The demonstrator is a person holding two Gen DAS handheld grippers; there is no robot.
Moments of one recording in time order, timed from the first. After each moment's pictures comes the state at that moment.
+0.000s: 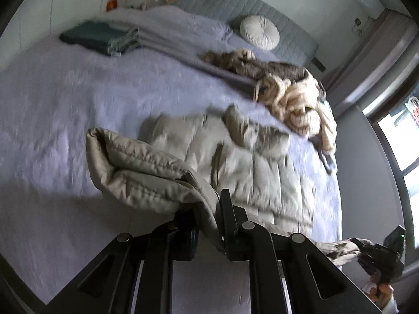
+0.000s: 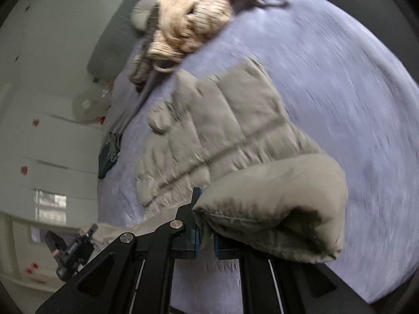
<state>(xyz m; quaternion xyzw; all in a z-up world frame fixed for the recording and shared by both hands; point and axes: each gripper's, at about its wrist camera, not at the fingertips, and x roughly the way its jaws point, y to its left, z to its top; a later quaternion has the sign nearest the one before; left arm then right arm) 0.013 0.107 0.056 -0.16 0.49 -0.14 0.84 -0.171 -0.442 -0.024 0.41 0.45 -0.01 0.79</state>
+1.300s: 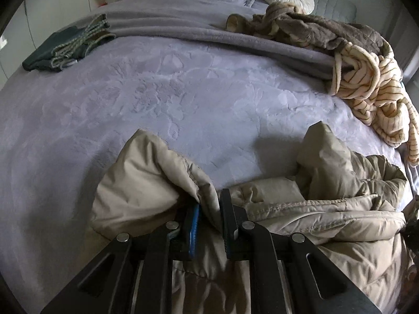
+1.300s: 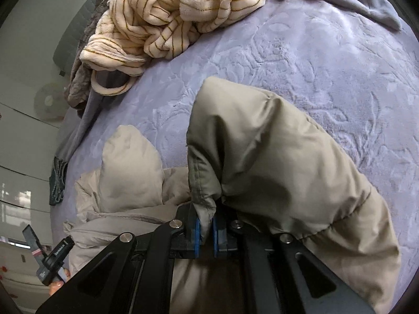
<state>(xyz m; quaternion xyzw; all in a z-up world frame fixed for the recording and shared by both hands) 0.286 -0.003 -0.141 -0.03 0.54 -0.07 0.84 0.138 -0.494 -0.183 0.34 0.49 -0.06 0.80</state>
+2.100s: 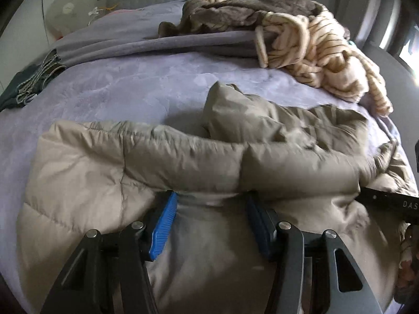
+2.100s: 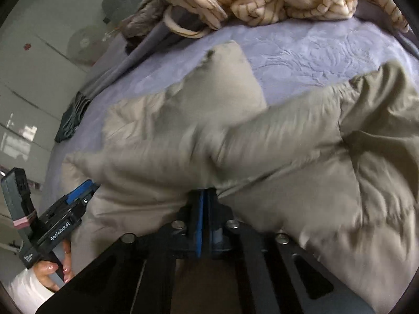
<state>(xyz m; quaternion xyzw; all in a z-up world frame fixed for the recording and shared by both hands) 0.236 -0.067 -0.149 0.03 0.50 -0.17 0.85 0.144 -0.398 -0.194 0.22 0.51 0.04 0.83</state>
